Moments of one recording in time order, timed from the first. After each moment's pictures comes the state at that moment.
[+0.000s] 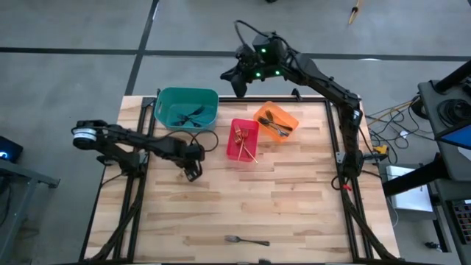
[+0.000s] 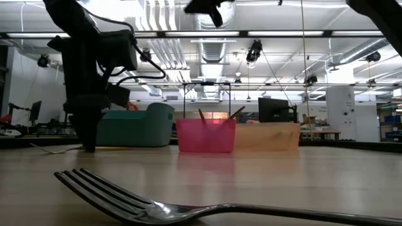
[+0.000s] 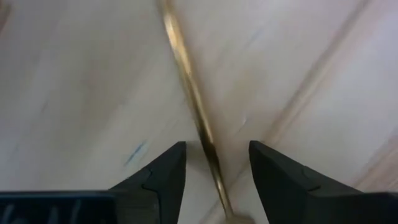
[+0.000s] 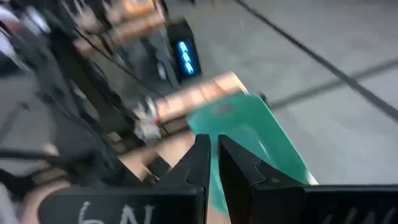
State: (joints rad) left arm 0.06 1.49 0.64 -0.58 -0.08 -0.53; right arm -0.47 1.97 2.36 -0.75 -0.32 0.14
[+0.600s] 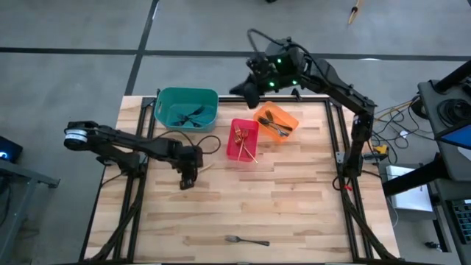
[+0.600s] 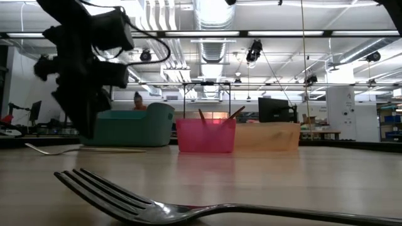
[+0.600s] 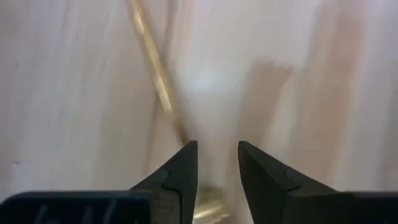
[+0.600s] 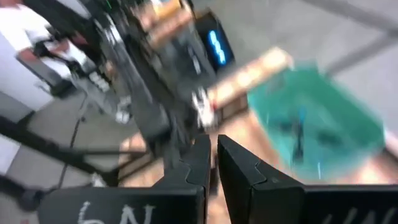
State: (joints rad) left arm 0.01 1.34 0.65 -0.55 0.13 -0.21; right arm -0.34 1.84 2.36 -0.89 -0.31 0.41
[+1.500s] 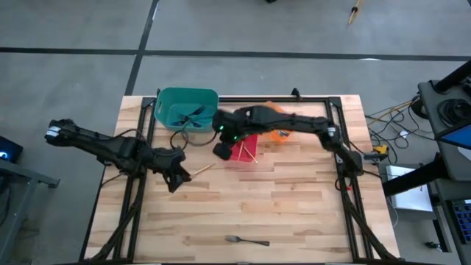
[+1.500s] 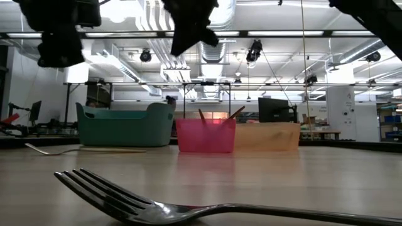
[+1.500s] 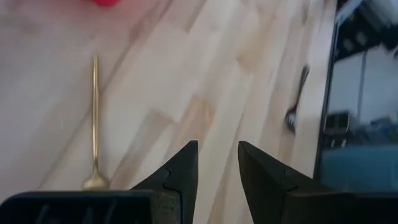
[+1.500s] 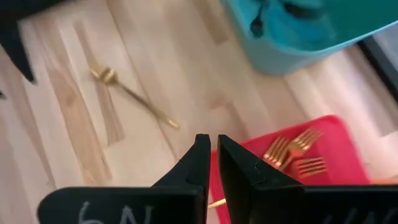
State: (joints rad) left arm -0.24 0.88 0.69 -0.61 -0.01 -0.81; right arm -0.08 2.18 2.35 -1.16 0.10 0.32
